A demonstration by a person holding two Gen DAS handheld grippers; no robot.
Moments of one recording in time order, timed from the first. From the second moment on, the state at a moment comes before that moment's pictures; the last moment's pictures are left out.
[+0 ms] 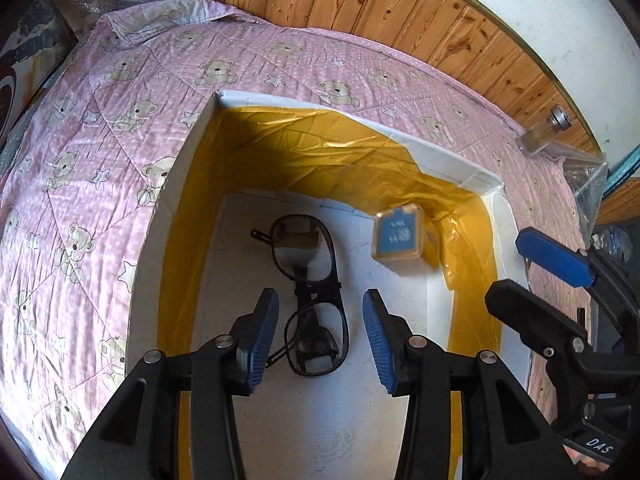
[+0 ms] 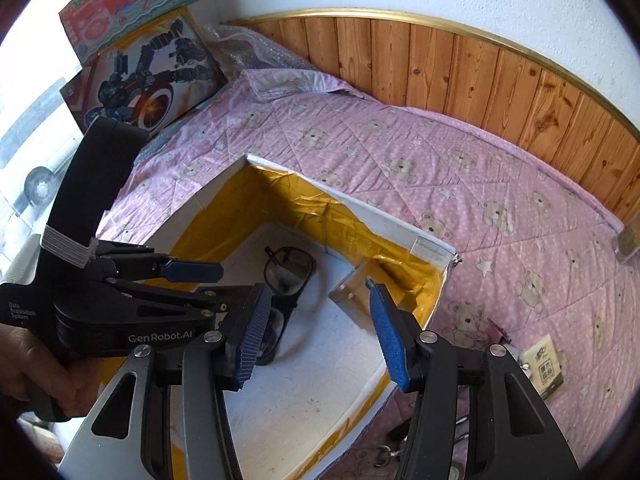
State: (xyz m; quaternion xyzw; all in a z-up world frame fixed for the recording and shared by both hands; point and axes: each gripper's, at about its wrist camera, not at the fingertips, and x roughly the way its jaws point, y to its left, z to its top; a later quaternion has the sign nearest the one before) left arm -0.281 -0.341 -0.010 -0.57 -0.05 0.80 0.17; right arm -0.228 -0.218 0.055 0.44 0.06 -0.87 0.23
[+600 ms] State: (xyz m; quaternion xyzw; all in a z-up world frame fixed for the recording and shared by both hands) left arm -0.222 -0.336 0.013 -0.56 -0.01 0.81 0.18; right arm -0.183 -0.220 0.061 0.46 0.07 -0.85 0.23
